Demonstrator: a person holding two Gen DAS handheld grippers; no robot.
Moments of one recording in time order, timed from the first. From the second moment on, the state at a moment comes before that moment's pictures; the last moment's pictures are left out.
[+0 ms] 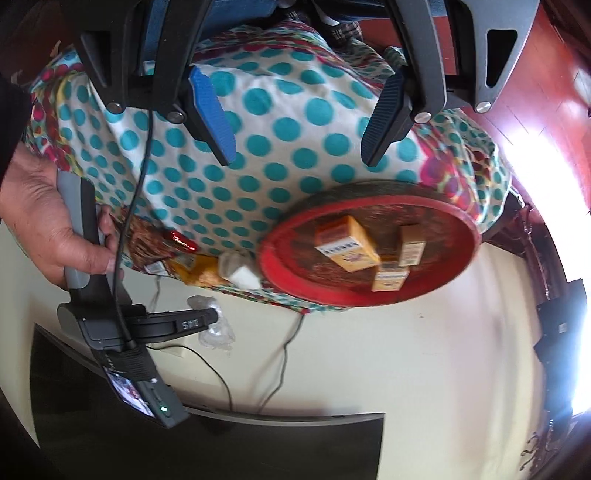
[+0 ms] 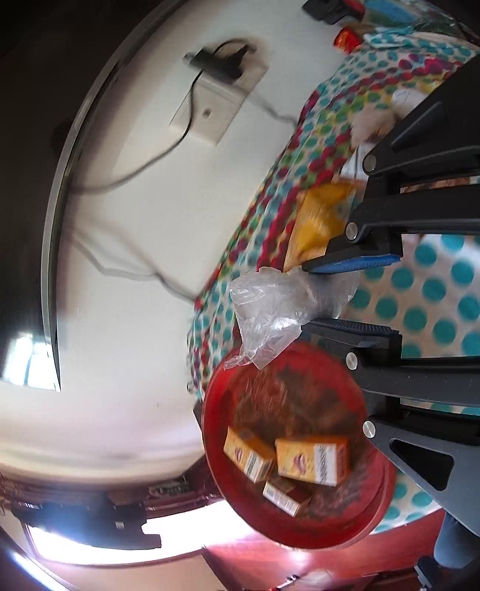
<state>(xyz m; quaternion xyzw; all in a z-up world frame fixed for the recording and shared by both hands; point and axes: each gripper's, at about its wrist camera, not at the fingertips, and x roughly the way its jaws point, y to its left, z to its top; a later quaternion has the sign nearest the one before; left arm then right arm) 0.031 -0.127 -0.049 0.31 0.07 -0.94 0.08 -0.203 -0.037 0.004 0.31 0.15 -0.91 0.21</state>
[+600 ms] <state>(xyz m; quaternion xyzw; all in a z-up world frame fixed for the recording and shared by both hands) 0.050 -0.167 -0.040 0.30 0.09 -0.94 0.12 -0.204 -0.167 -0.020 0.33 0.20 -0.88 0.25</state>
